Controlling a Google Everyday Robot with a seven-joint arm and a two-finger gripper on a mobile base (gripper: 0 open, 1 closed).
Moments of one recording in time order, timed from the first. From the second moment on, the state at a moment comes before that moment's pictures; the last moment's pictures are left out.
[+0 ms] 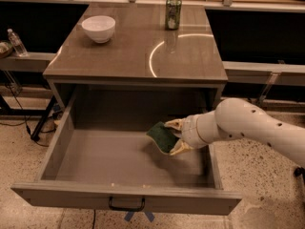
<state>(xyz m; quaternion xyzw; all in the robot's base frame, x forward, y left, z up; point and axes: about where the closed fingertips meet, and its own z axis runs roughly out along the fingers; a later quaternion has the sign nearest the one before) 0.536 -0.072 0.663 -0.74 0.58 0.05 0.35</state>
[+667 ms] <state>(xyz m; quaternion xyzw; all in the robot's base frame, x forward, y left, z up) 0.549 -0.050 0.636 -0.74 0.59 0.05 0.34</state>
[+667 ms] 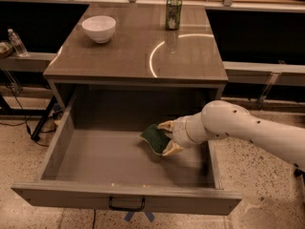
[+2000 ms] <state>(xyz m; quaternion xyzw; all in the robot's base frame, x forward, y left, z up) 0.538 -0.088 0.670 -0.71 0.62 0.02 0.34</state>
